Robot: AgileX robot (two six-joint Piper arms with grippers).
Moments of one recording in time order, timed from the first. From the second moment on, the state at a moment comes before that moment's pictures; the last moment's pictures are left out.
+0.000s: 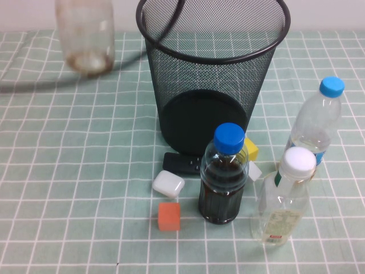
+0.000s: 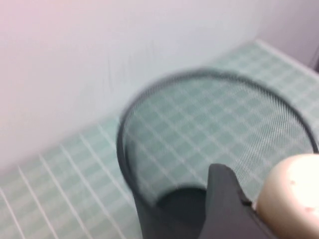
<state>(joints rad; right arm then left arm) -0.08 -0.04 0.03 0.00 0.33 -0.06 -0.37 1.40 -1.79 -0.37 0.93 0.34</state>
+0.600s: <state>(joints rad) -0.08 -0.04 0.03 0.00 0.33 -0.06 -0.40 2.16 -2.55 -0.65 0.88 0.60</state>
